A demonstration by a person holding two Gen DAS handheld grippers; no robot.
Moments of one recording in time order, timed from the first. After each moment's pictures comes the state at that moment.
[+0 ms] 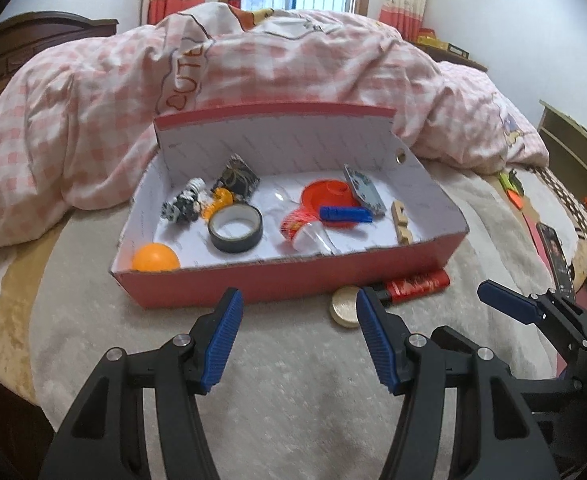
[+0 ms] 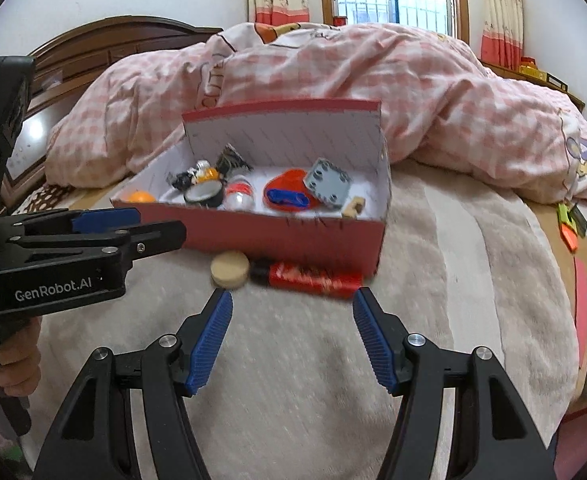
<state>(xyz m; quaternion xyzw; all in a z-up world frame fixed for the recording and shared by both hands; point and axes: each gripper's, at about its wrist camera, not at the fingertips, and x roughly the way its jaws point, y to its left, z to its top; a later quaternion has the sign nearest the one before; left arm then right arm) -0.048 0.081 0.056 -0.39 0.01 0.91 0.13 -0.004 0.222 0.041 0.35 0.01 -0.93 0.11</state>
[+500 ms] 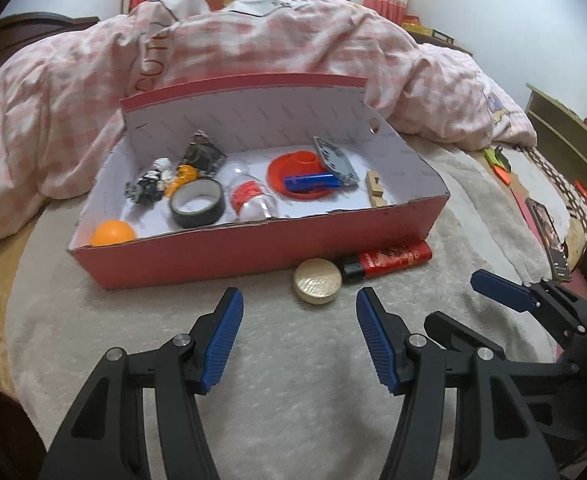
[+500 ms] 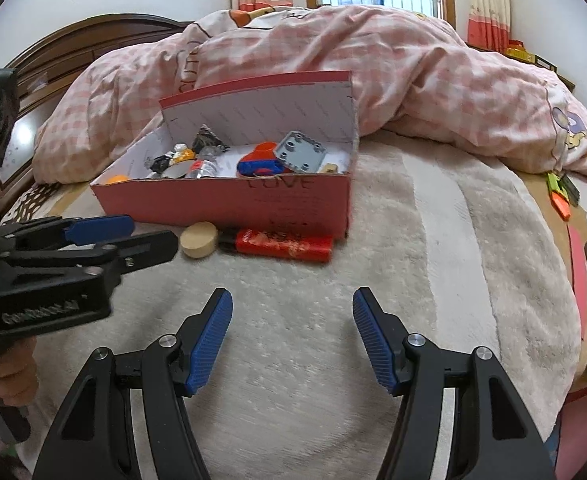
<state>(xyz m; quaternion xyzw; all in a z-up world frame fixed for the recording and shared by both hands) -0.043 0.104 0.035 -0.40 0.03 0.90 0.16 0.002 0.242 0.023 0.37 -0.01 -0.93 0.08</state>
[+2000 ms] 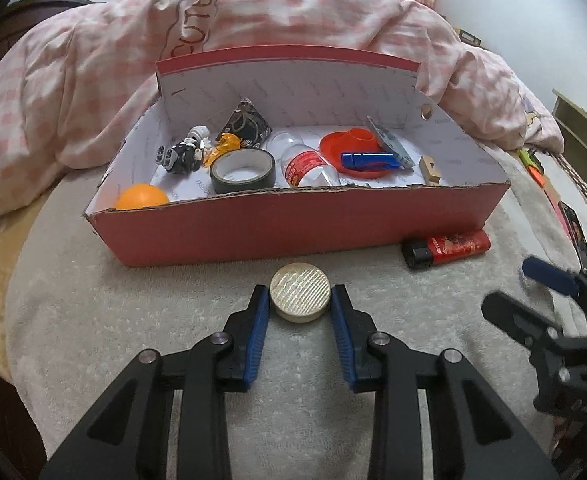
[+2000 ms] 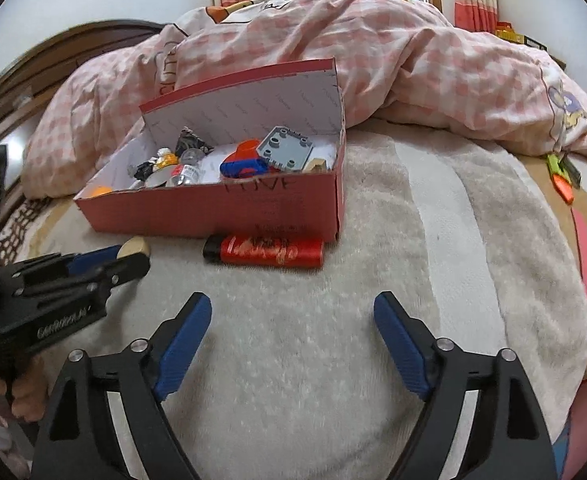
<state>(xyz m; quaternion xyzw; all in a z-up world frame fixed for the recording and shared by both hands) -0.053 0.077 0.010 -0.41 0.02 0.90 0.12 -0.018 0.245 0.020 0.38 -0.03 -0.92 0.07</state>
